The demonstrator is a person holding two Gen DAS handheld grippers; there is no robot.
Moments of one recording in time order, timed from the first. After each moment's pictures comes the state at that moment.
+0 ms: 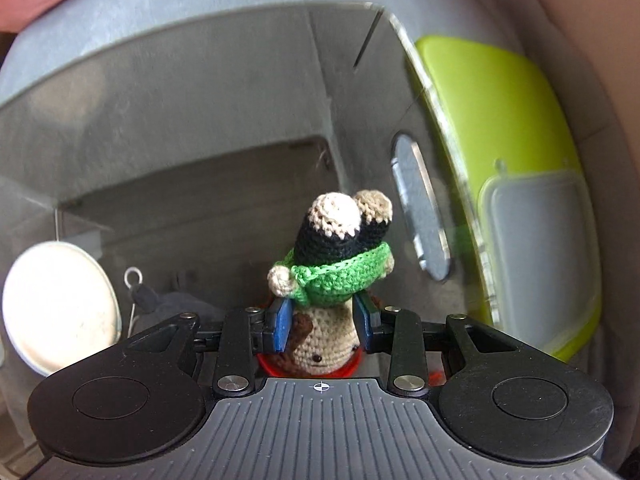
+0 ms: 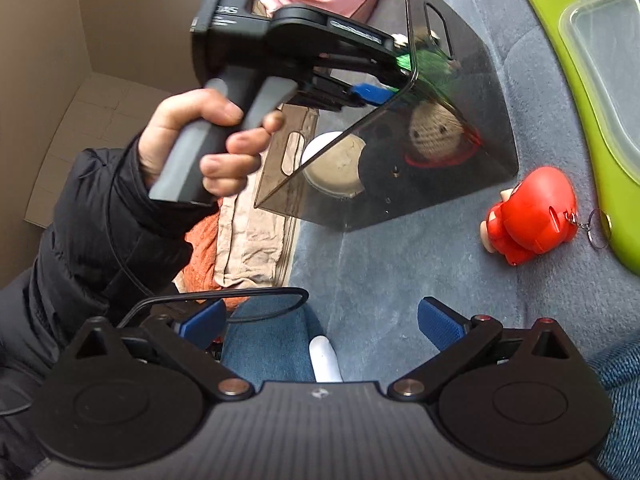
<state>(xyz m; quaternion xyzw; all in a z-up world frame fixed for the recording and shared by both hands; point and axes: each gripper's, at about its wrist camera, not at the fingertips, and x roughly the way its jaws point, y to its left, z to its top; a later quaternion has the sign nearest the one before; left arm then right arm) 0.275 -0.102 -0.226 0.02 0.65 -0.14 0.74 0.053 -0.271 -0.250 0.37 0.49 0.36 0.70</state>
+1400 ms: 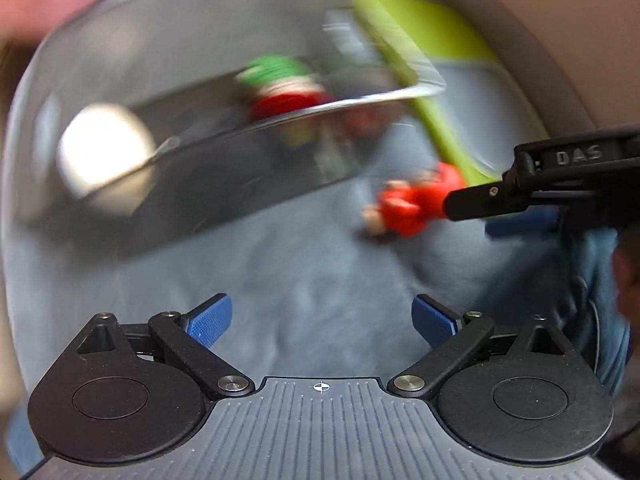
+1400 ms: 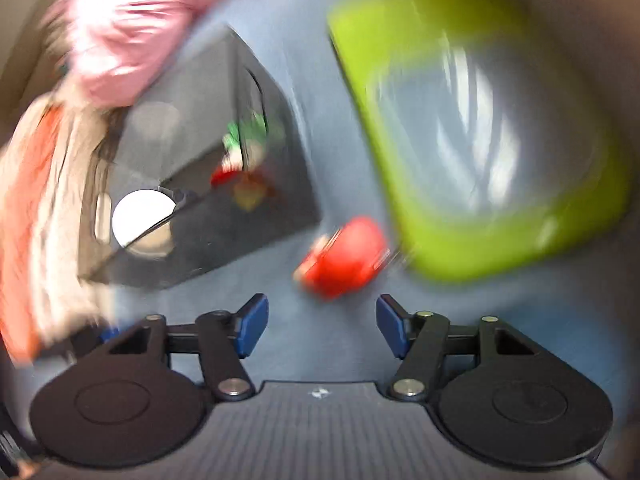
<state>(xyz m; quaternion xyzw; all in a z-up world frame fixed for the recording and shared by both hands) 0.104 -0.008 -0.210 0.01 0.61 -0.18 0.77 0.087 -0.259 -0.215 0.33 0.60 0.00 0.73</state>
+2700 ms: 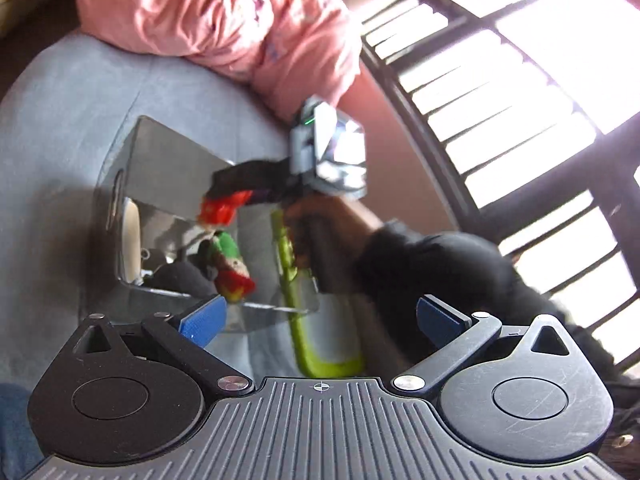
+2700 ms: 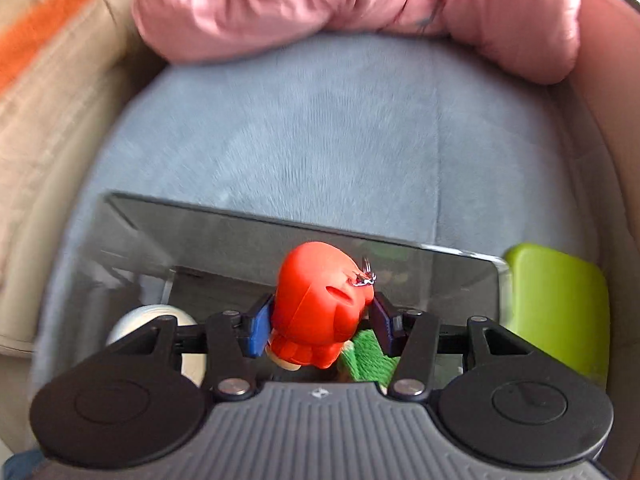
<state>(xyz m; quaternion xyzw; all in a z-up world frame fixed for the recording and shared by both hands) 0.088 0.190 -0.119 -0.37 0.39 -0.33 0.78 0.316 -0.042 -0.194 -0.08 0.56 0.04 0.82</state>
